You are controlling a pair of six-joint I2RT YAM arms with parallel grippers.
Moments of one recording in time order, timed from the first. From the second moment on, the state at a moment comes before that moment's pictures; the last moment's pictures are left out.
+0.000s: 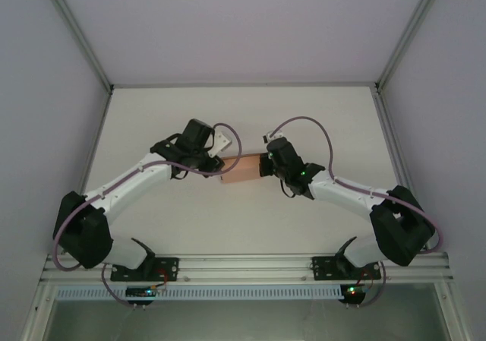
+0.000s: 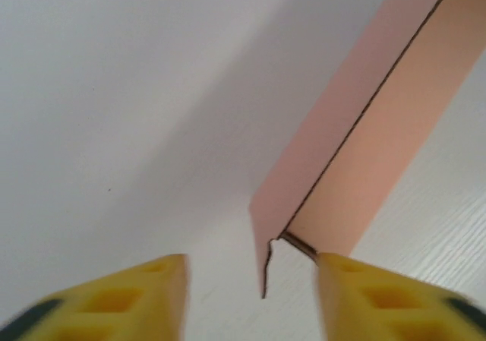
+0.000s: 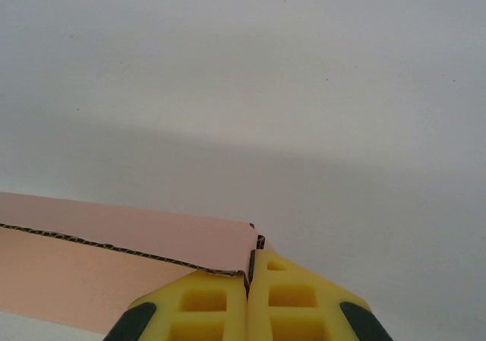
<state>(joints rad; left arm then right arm) -0.63 1.41 1.09 -0.62 -0.01 0.19 0.72 1.42 0.82 -0.06 0.21 0.37</state>
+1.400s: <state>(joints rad) -0.54 1.62 1.30 -0.82 0.20 -0.47 0.80 1.46 0.88 -0.15 0.34 0.45</state>
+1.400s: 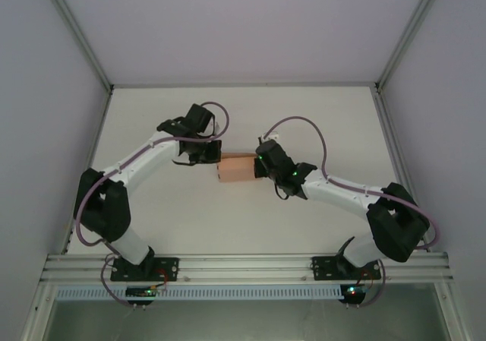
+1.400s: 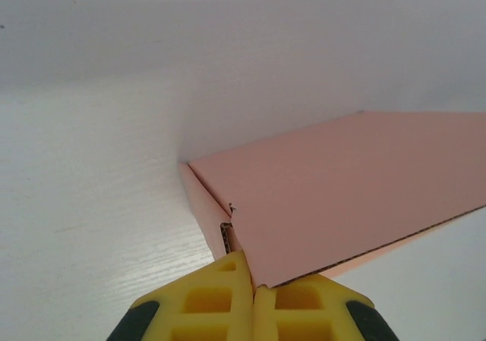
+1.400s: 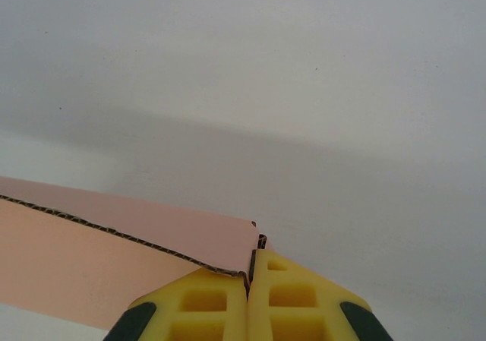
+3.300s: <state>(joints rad) -0.71 1.66 1.32 -0.80 -0.17 -0.59 0.82 1.47 0.87 -0.15 0.41 0.46</state>
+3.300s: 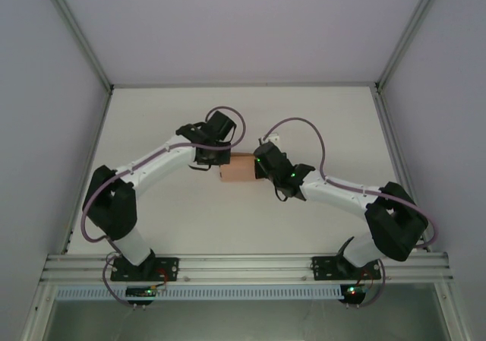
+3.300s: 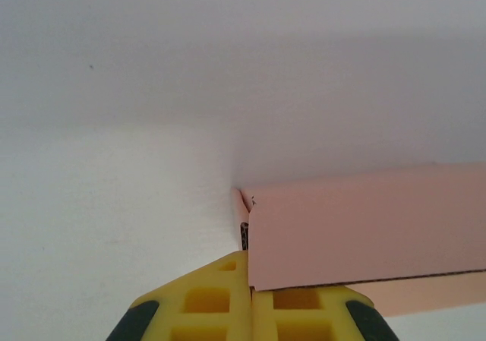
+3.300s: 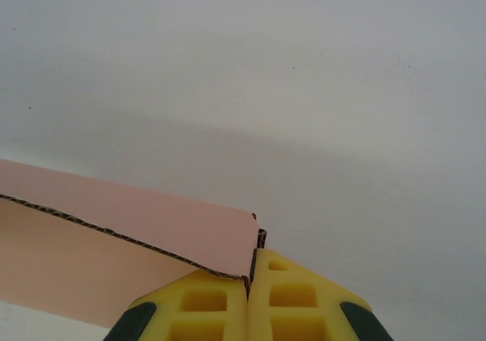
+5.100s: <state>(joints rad) -0.85 1.47 1.06 -0.61 -0.23 -0.43 0.56 1.32 0.67 0.01 -0.02 0.54</state>
